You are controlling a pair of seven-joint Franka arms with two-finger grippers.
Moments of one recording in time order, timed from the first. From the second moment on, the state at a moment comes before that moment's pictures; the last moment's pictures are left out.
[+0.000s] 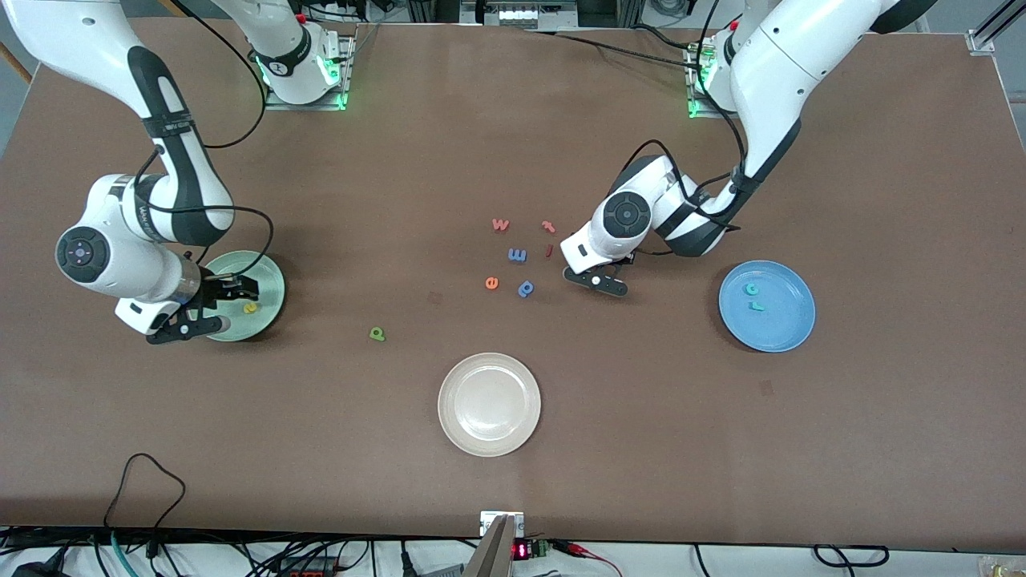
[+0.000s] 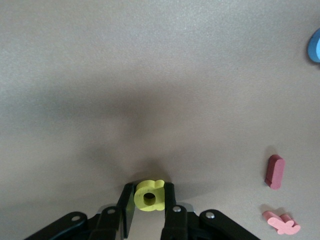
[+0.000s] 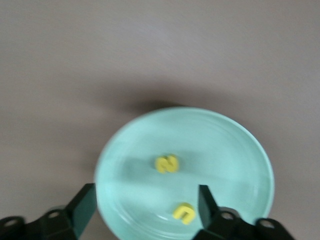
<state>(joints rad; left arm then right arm) -0.07 0.66 -0.56 -1.94 0.29 2.31 -0.51 0.02 0.42 -0.01 -1.93 -0.01 2.25 -0.24</state>
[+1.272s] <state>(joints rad) 0.52 0.59 -0.52 -1.88 0.36 2.12 -0.30 0.34 0.59 0.00 -1.81 0.00 2.45 -0.03</state>
